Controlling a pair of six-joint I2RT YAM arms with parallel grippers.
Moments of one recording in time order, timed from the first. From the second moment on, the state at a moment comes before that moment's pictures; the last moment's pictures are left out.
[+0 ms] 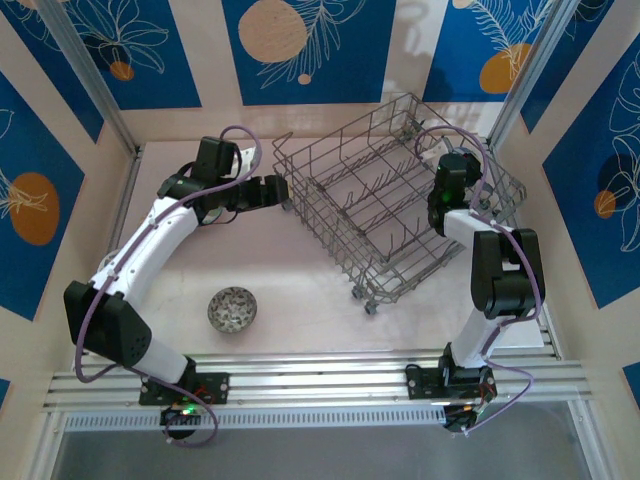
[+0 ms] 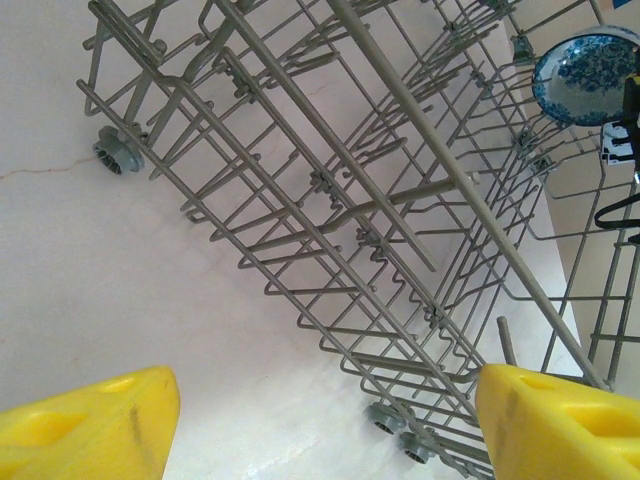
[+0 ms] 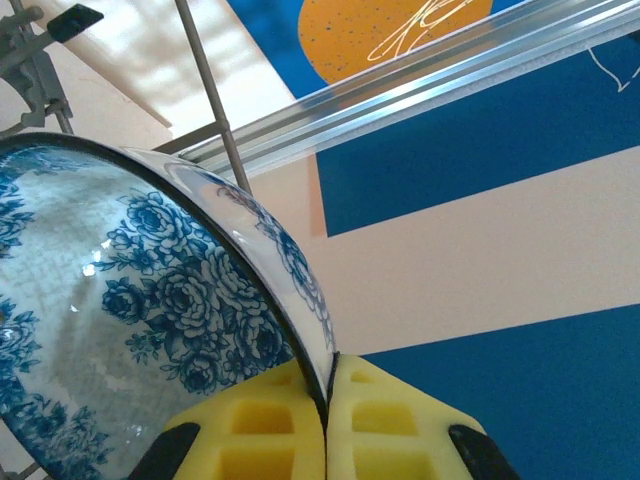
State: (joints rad) left arm -0.37 1.50 1.44 -0.72 0.40 -0.47; right arm 0.04 1.75 1.00 0.56 0.69 -1.04
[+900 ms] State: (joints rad) left arm -0.37 1.47 1.42 -0.71 0.40 -0.49; right arm 0.05 1.75 1.01 0.39 0.74 -0.87
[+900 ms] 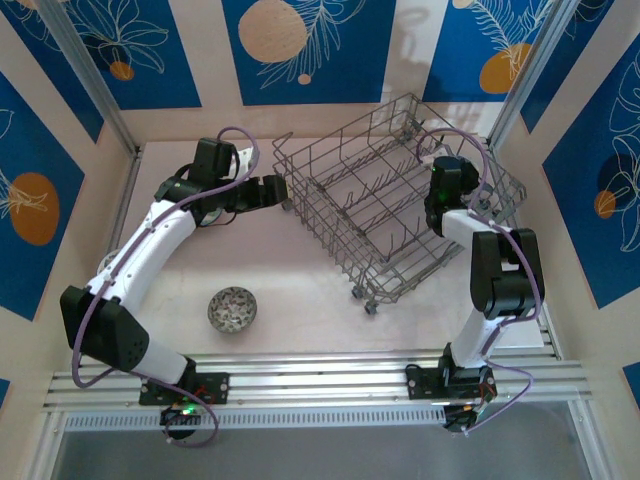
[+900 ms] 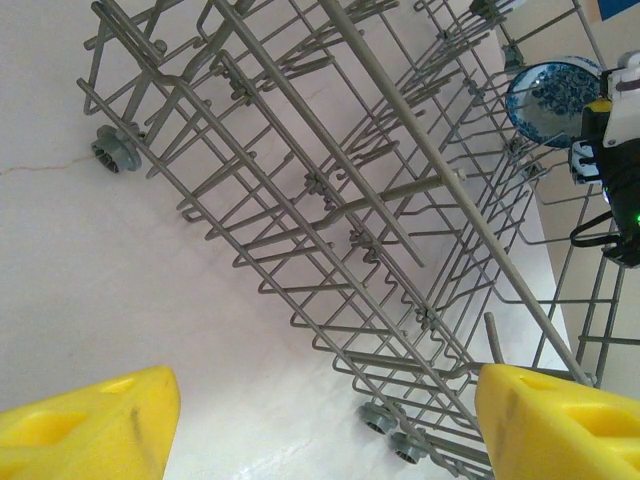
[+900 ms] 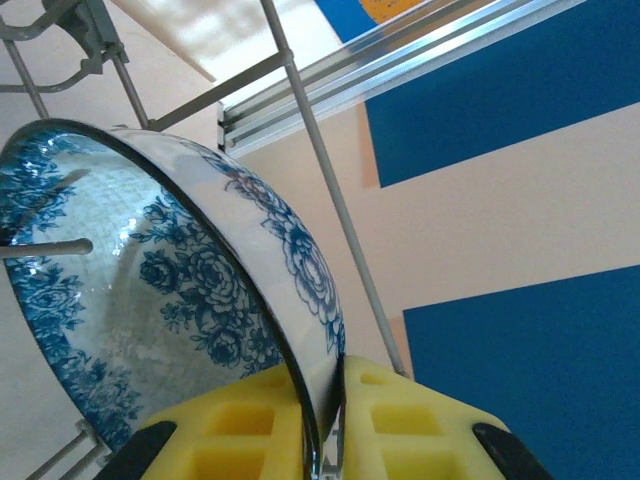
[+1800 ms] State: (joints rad) left arm -0.33 1.47 1.44 -0.81 0.34 -0.49; right arm 0.00 1.83 1.23 0.01 0.75 -0.62
